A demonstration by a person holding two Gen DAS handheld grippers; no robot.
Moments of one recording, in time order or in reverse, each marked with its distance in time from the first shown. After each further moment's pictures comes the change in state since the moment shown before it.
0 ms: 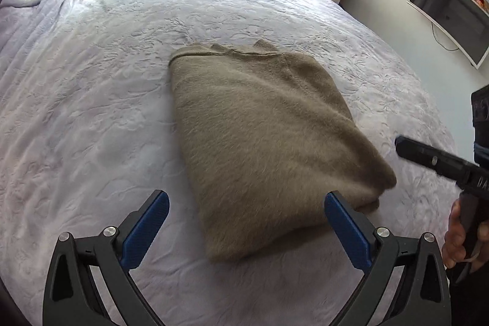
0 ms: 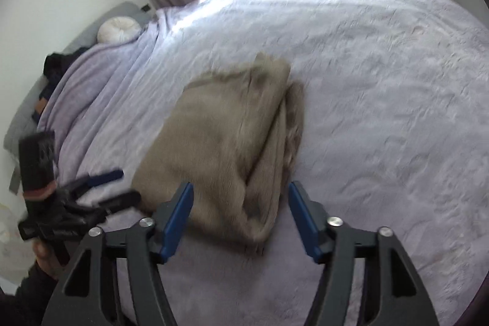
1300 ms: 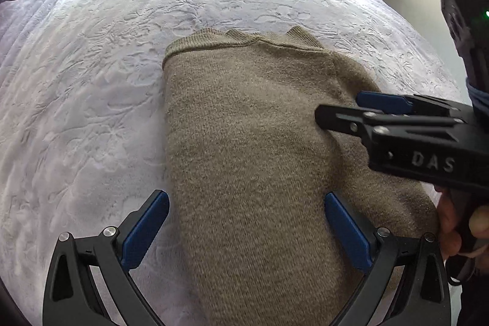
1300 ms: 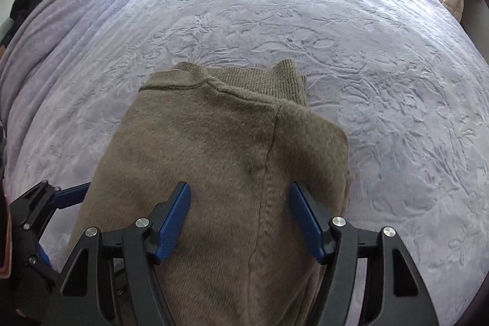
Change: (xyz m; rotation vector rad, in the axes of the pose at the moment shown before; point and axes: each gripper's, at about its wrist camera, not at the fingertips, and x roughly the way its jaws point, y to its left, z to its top) left arm 0.074 0.008 0.052 -0.051 0.113 0.098; right arm 0.154 0.034 0.094 -0.230 0.236 -0.187
